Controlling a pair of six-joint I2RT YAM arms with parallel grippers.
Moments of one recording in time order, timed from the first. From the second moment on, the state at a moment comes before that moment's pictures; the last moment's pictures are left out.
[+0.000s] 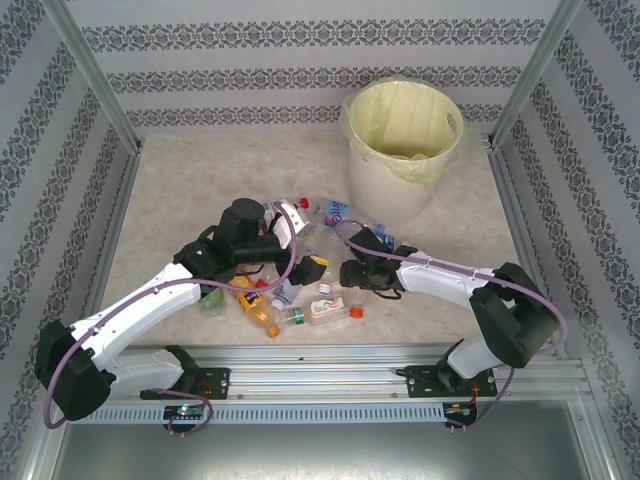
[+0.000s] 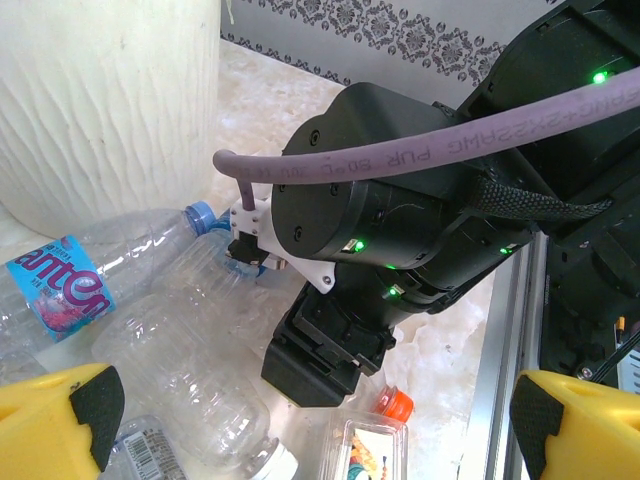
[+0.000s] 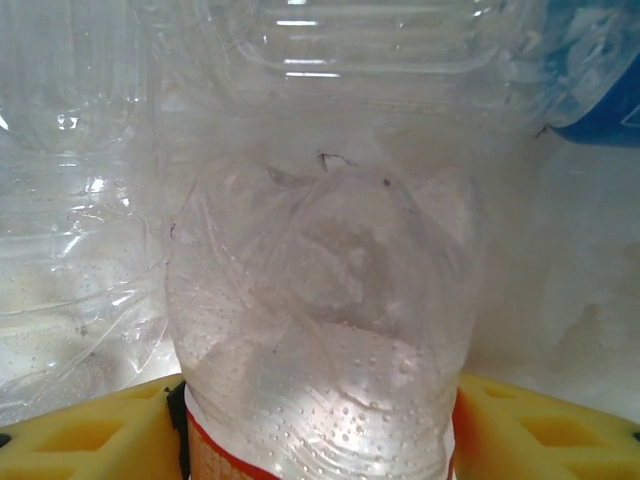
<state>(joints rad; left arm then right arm) -0.67 1.17 0.94 -0.25 0.45 0.06 0.69 1.50 0.77 -0.43 0.05 0.73</state>
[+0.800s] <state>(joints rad) -0.67 1.17 0.90 -0.15 0.45 -0.01 0.69 1.30 0.80 -0.58 0.11 0.67</state>
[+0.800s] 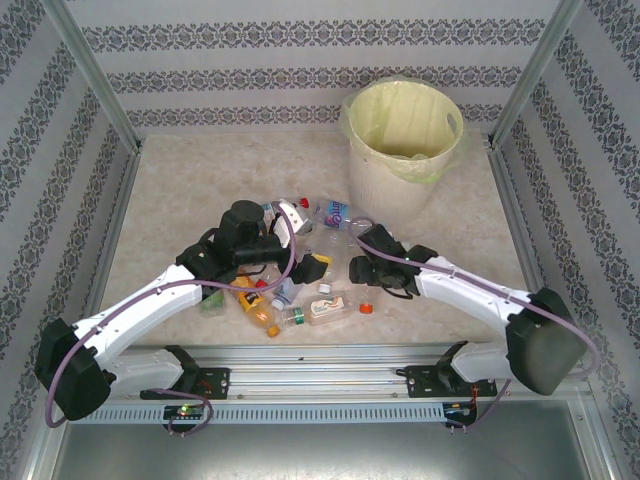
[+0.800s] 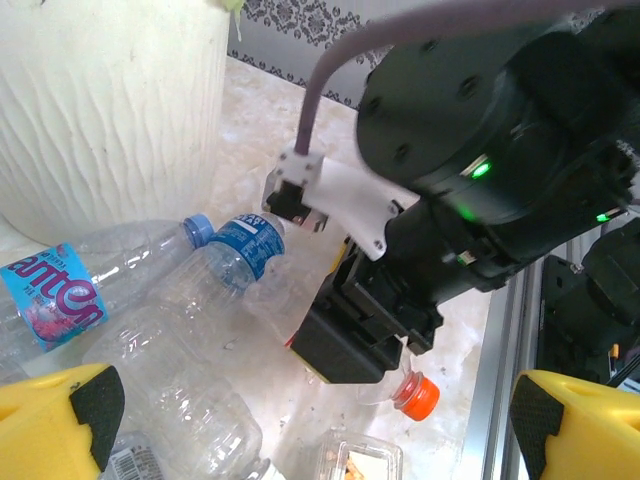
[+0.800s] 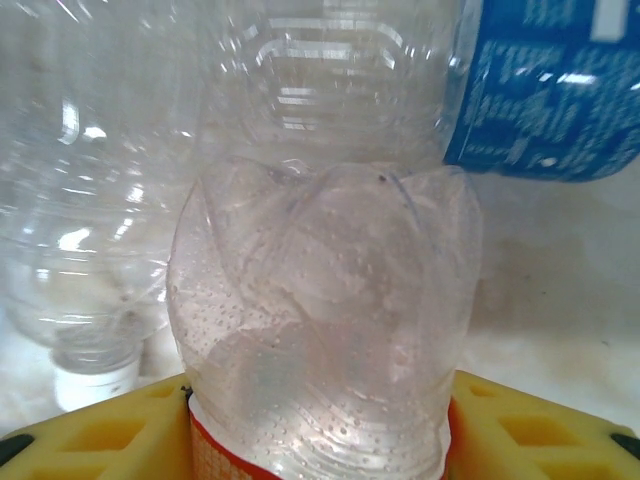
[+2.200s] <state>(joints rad) -0.67 1.27 0.92 0.58 0.50 -0.41 0.54 1.22 1.55 -0.76 0.32 0.31</state>
